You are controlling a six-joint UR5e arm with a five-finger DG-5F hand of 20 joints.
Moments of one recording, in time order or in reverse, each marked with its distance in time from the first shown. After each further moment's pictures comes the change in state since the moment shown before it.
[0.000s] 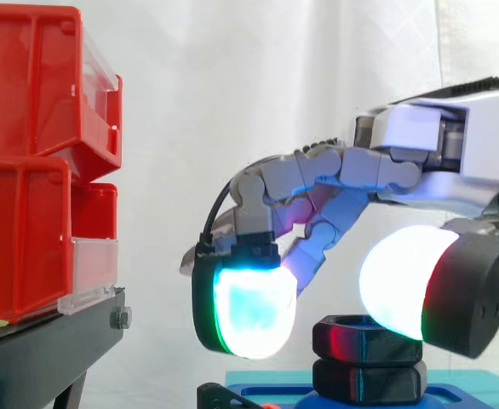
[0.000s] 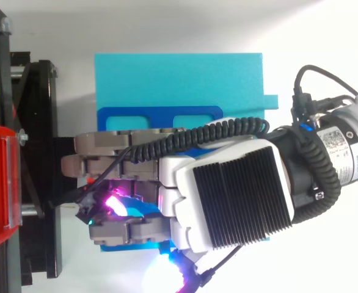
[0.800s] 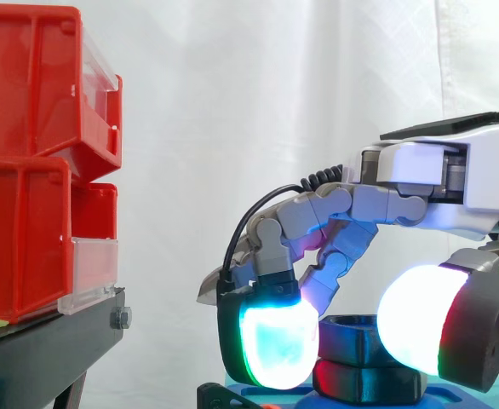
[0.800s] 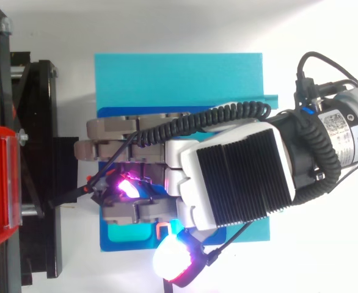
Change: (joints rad) arm -0.027 -0.003 0.000 -0.042 -0.036 -0.017
